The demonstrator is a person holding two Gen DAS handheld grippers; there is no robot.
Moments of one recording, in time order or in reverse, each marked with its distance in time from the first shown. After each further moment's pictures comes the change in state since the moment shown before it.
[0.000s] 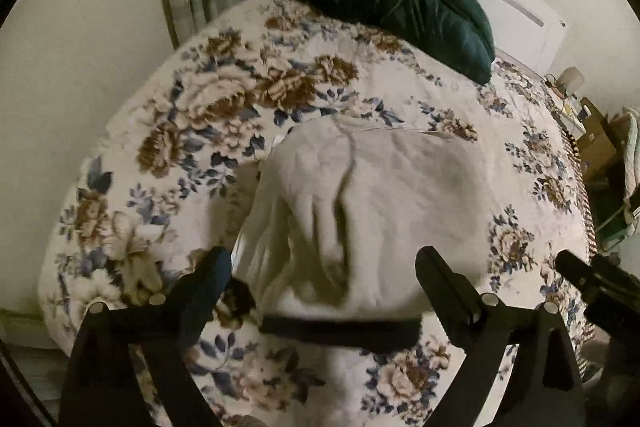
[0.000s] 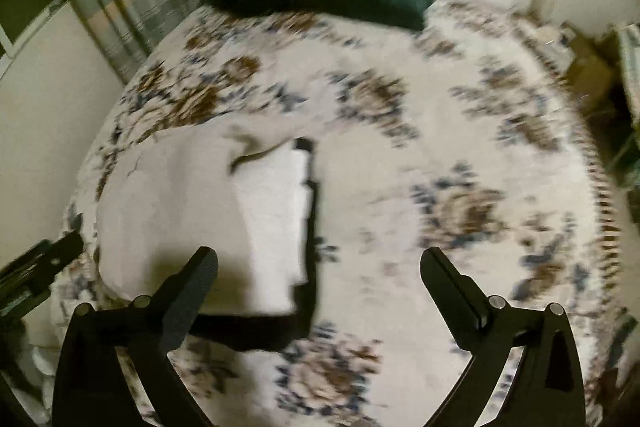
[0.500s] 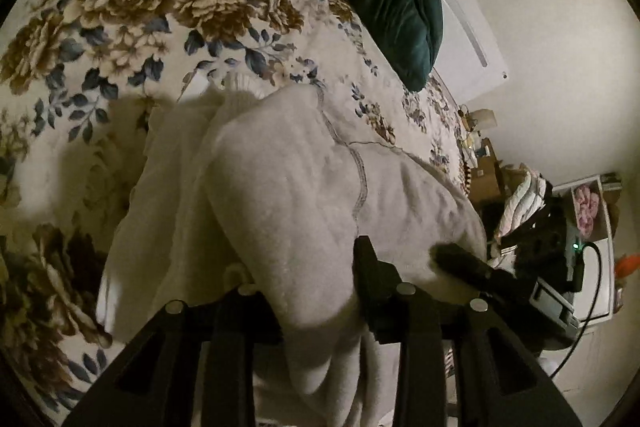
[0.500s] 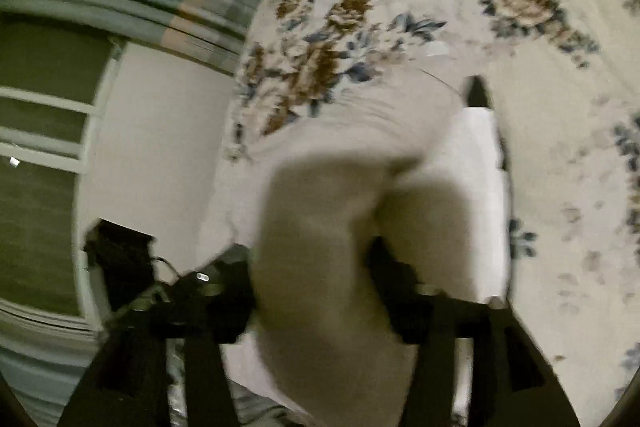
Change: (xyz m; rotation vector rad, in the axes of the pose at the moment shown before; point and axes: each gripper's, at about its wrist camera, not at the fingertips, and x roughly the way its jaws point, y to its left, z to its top) left arm 0.142 0.059 0.031 -0.261 0.201 -0.562; right arm 0.148 0.043 0.037 0.185 0.254 0.638
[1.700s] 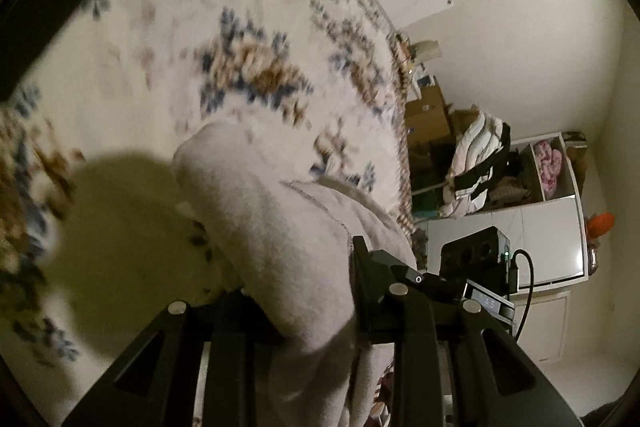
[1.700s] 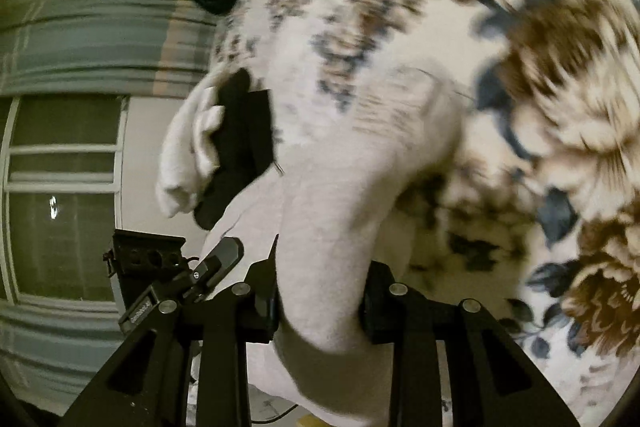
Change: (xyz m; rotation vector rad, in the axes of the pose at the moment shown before) left arm 0.157 -0.226 -0.322 -0.005 0.072 -0.214; right arm -0.249 -0.410 -0.194 0.196 -0.009 0.193
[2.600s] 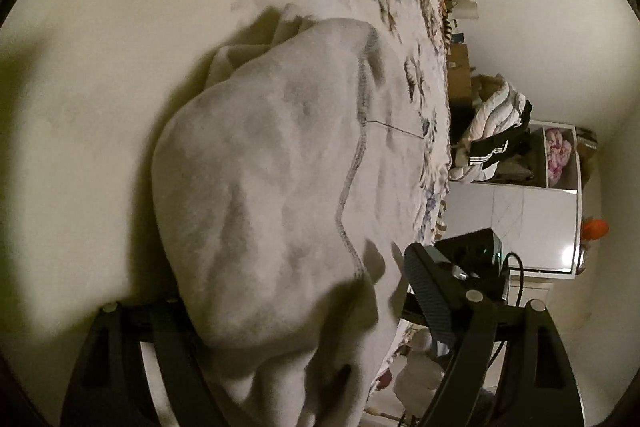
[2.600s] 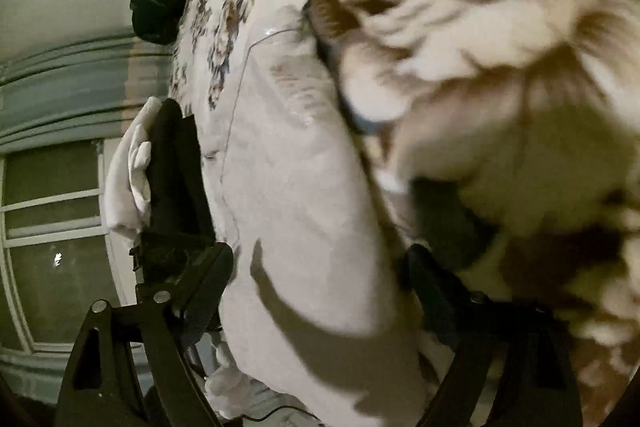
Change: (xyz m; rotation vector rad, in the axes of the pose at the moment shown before) left arm 0.122 0.107 -0.031 -0.104 0.245 -0.028; right arm 0.051 -0.165 -0.001 0.206 -0.012 0.004
